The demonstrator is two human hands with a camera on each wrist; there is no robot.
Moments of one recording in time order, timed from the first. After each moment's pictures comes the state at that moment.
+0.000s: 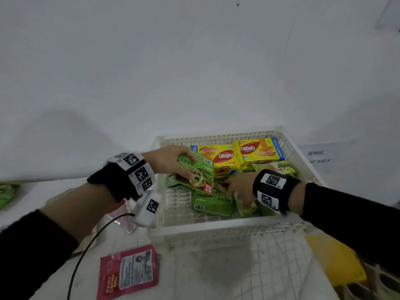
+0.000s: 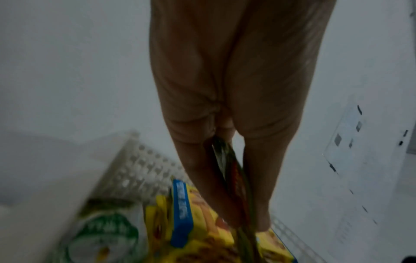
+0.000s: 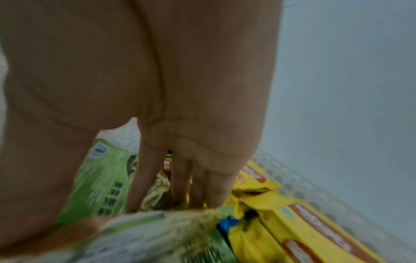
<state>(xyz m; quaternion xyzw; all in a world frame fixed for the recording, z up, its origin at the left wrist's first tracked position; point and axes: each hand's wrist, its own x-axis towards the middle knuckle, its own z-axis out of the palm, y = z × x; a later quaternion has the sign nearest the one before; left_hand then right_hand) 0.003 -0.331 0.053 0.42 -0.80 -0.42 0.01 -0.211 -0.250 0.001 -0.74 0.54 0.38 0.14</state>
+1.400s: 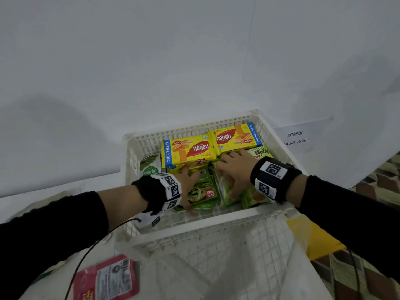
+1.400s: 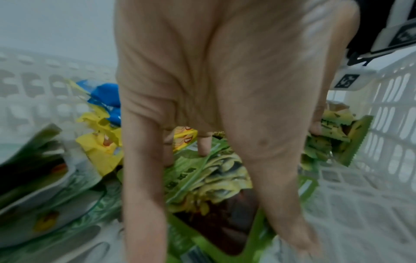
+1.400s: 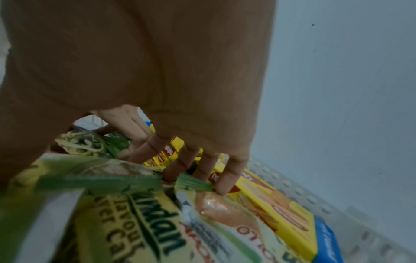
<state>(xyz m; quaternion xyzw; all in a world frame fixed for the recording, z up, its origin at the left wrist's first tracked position) -0.095 -0.303 -0.034 0.33 -0.89 -0.02 -0.31 -0.271 -0.233 -0.008 -0.75 0.62 0.22 0.06</state>
